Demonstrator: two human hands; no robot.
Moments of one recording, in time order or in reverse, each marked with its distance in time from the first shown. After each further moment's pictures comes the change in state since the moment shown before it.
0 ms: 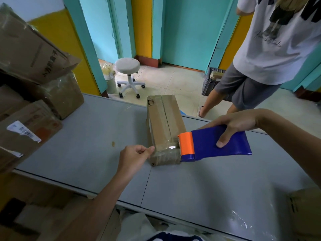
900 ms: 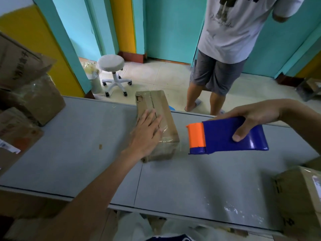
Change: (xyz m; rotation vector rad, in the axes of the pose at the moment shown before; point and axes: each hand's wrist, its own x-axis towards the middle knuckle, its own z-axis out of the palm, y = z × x) left_hand 0.047 0.048 0.036 0.515 -0.199 0.556; right_hand -0.056 0.027 0.008 0.048 0.100 0.054
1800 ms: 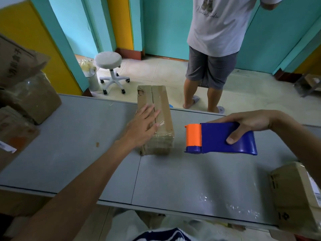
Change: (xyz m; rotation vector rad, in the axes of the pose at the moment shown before) left_hand 0.013 -0.011 -0.009 -0.013 -0.081 0.069; right_hand 0.024 0.041 0.014 0.143 0.007 -0.046
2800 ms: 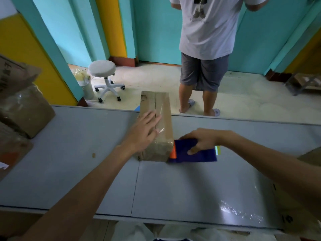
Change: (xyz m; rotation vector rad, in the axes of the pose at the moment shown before) left_hand 0.017 -0.001 0.013 -0.015 0.016 0.157; right_hand 0.095 -0.005 0.036 -0.437 0.261 0.063
